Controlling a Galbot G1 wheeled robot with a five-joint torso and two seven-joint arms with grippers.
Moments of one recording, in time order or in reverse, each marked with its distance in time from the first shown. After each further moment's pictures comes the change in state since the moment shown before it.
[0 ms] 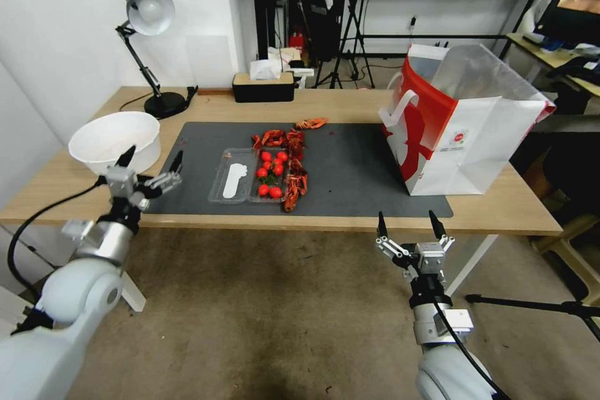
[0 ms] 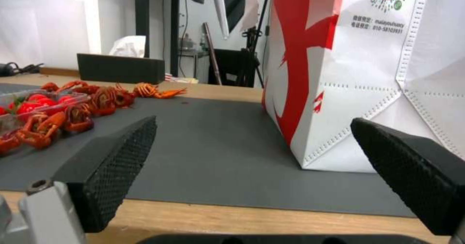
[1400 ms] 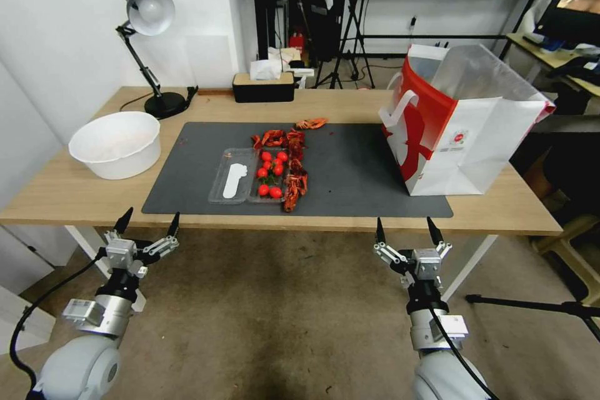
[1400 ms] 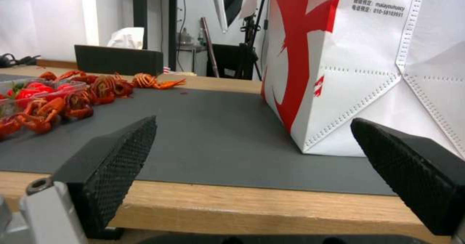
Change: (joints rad) left arm 0.190 -0.082 -0.001 0.063 0.104 -0.194 0.053; right arm -0.012 0.019 -0.007 -0.022 -0.020 0.012 0.006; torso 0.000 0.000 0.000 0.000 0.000
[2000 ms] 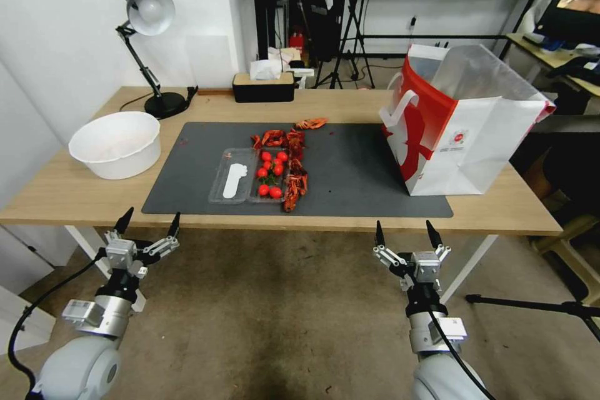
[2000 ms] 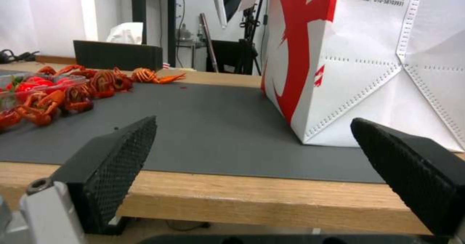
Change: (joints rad) left arm 0.009 0.000 -0.004 -0.010 -0.003 -0.002 0.004; right arm -0.005 -0.001 -0.005 -0.007 0.007 0.003 0.006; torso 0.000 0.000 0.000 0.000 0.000
